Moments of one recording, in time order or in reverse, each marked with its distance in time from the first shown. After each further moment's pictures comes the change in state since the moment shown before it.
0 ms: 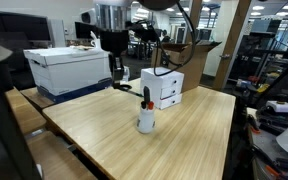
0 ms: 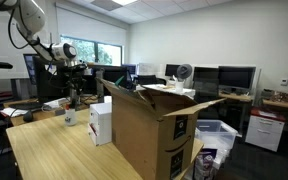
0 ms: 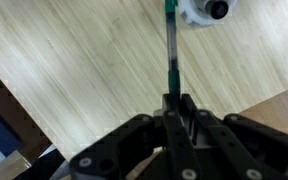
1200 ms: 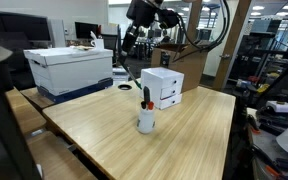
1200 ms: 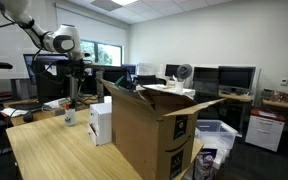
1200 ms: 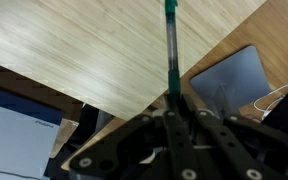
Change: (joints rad) arm -0.159 -0.320 0.018 -0.375 0.455 0.425 -0.081
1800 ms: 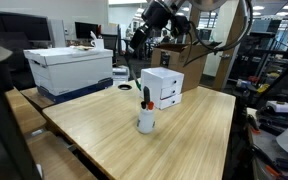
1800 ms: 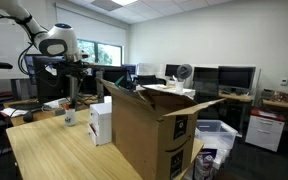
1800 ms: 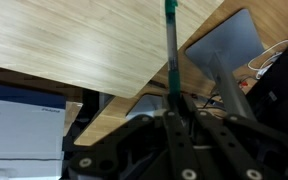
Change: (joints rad) arm -0.009 -0.111 0.009 -0.189 0.445 0.222 -0.283
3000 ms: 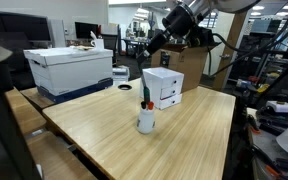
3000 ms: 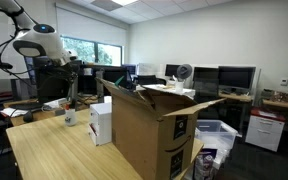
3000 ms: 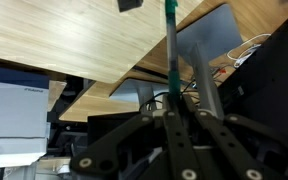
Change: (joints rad) arm 0.101 -0.132 0.011 -0.171 0.635 0.139 -0.581
